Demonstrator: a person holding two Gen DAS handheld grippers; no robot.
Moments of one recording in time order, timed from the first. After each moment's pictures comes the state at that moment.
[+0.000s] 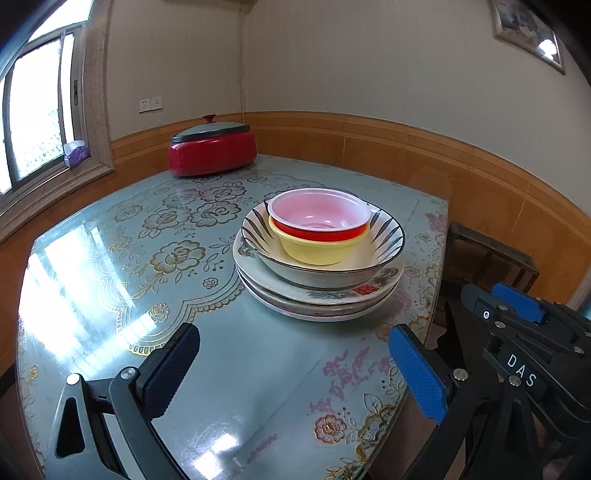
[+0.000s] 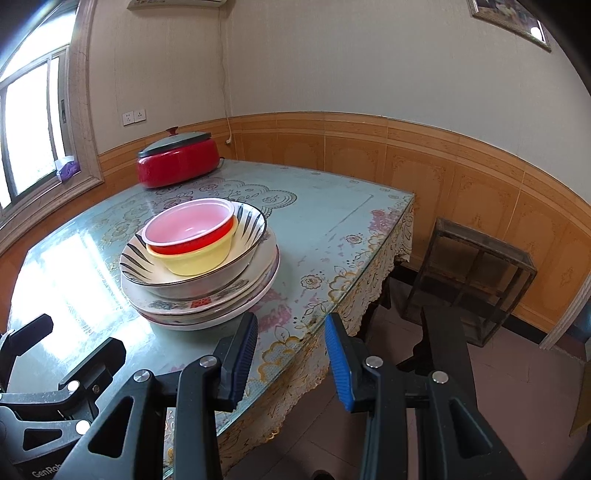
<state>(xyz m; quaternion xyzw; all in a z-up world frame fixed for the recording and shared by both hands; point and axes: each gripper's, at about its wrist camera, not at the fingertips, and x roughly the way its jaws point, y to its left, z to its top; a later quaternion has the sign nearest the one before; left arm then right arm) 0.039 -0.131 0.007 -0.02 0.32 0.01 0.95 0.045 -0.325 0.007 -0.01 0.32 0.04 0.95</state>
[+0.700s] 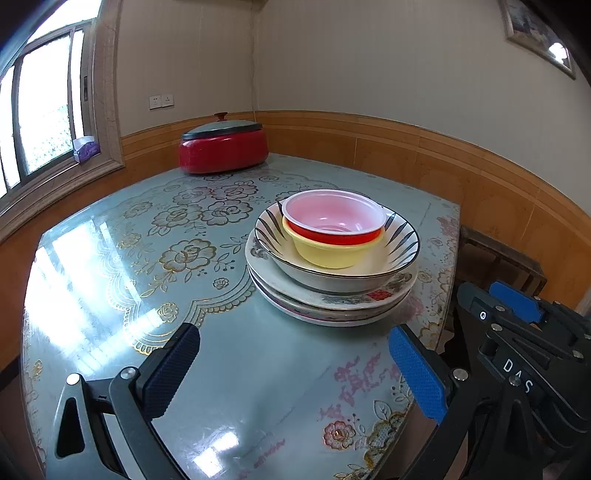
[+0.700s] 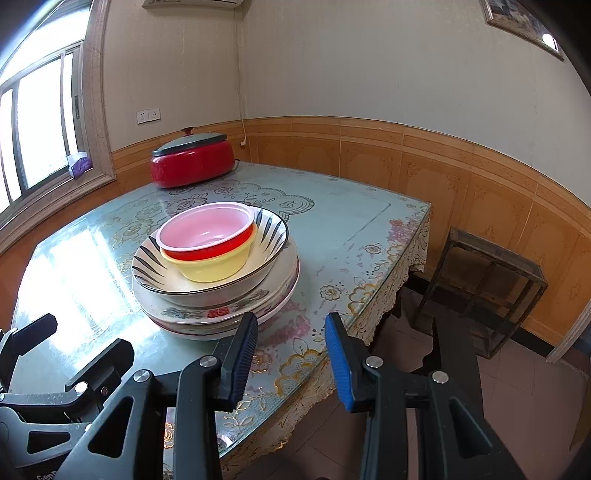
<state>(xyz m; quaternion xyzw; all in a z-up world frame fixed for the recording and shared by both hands) 0.045 -0.125 0.006 -0.02 0.32 0.04 0.95 0.053 -0.313 0.008 -0.01 0.31 0.06 0.95</state>
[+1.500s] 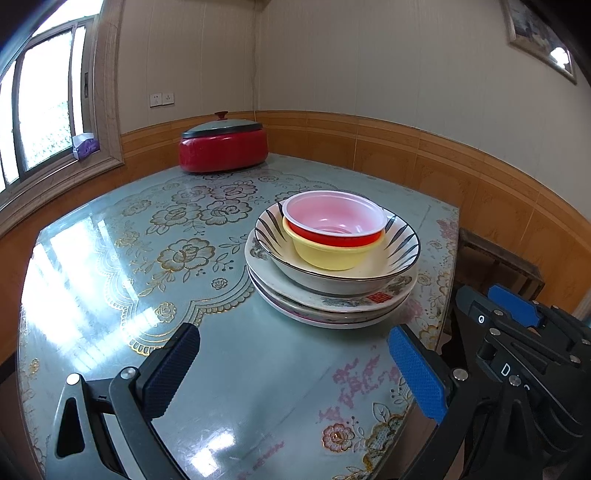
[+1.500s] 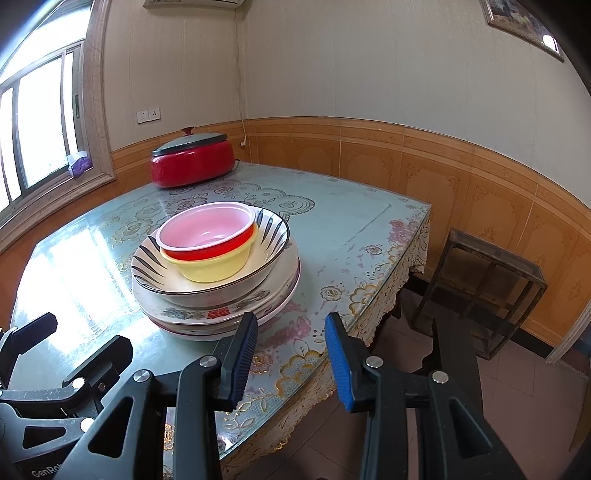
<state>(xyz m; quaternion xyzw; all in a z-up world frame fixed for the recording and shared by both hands) 0.047 -0.125 0.006 -0.03 0.32 0.03 0.95 0.053 -0.311 0.008 -0.02 0.31 0.06 0.95</state>
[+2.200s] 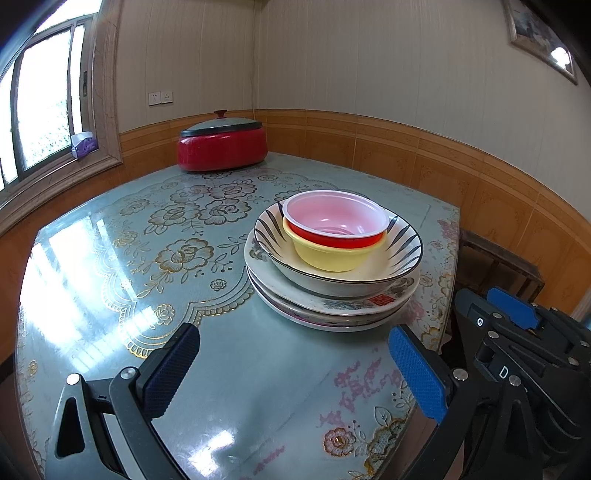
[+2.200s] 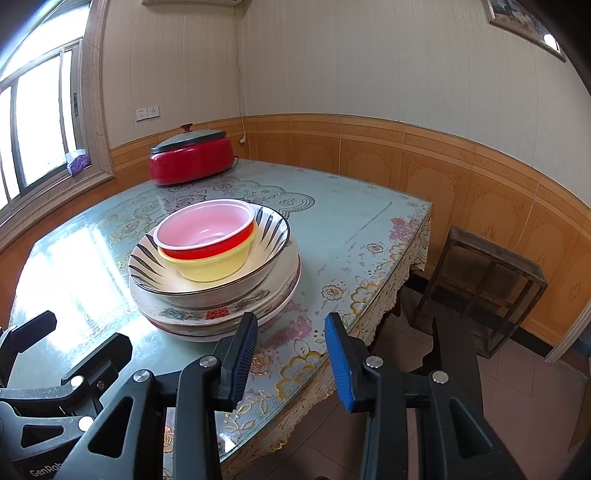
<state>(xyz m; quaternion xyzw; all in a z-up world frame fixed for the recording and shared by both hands) 0.053 -0.124 0.004 -0.03 0.32 0.03 0.95 0.058 -0.311 0.006 -0.02 0.32 0.06 0.95</state>
